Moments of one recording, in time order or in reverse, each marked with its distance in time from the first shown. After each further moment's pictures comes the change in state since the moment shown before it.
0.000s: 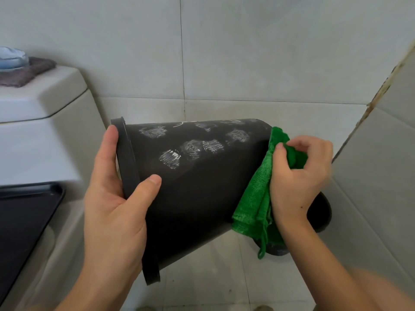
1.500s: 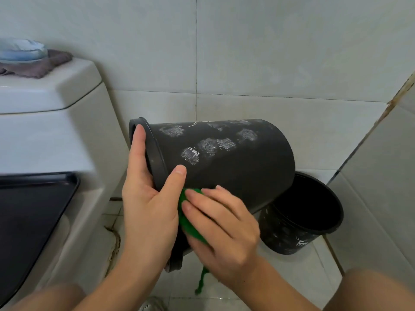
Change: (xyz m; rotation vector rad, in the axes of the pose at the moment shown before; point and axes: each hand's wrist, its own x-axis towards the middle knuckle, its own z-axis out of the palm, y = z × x) left_hand 0.003 -0.026 0.004 0.013 -0.022 0.052; right_hand -0.100 -0.046 -0.004 0.254 -0.429 -0.635
